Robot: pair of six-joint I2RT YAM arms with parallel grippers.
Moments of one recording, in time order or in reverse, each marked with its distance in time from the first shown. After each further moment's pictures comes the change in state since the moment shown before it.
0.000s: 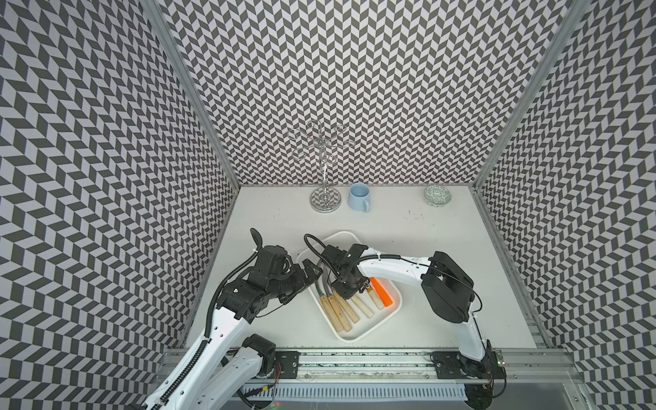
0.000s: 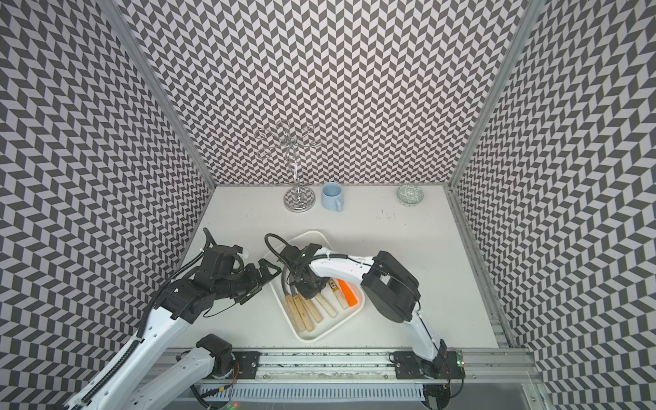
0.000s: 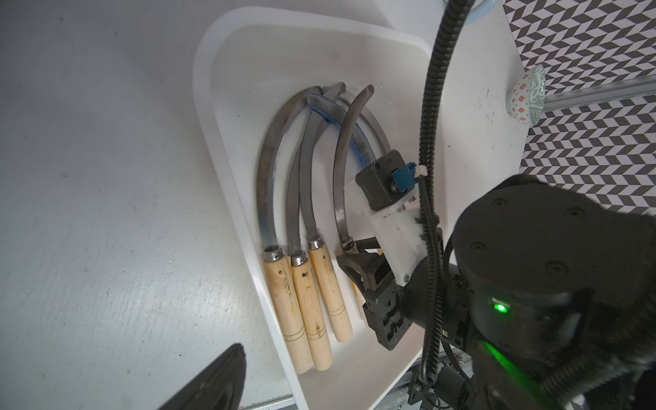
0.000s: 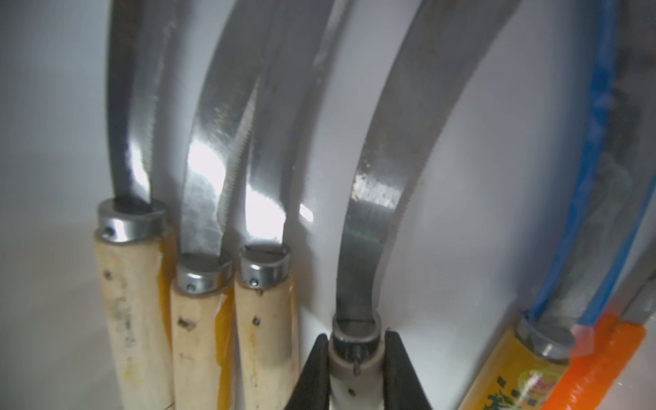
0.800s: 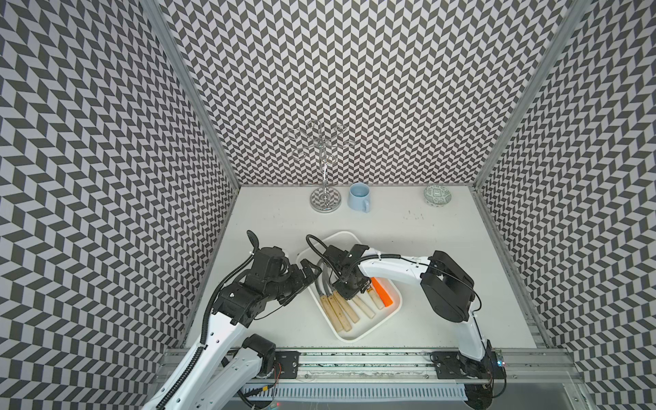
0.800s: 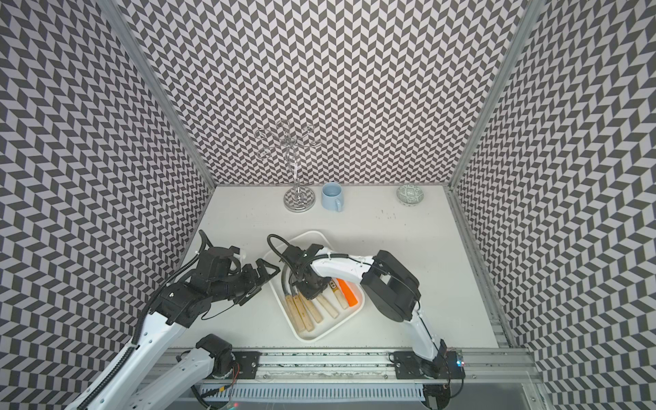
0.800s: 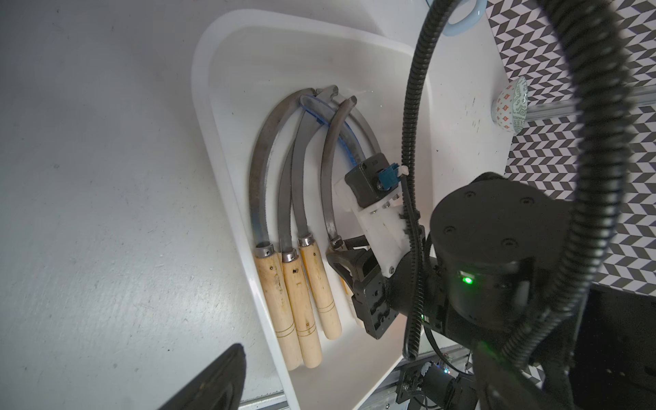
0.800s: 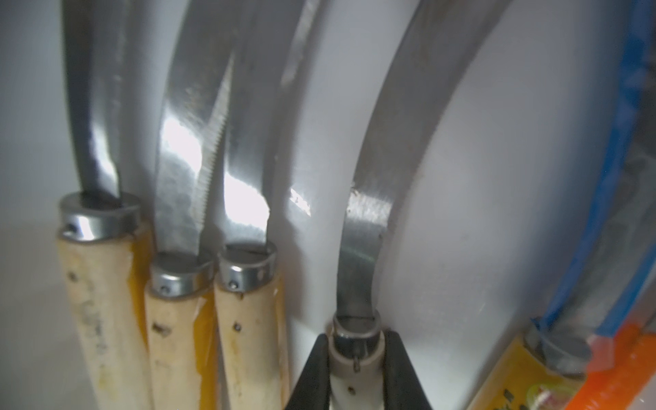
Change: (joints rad) left arm 0.000 -0.042 0.000 -0.012 0.005 -0.047; right arm -0.009 0.001 -0.020 0.018 -0.040 -0.012
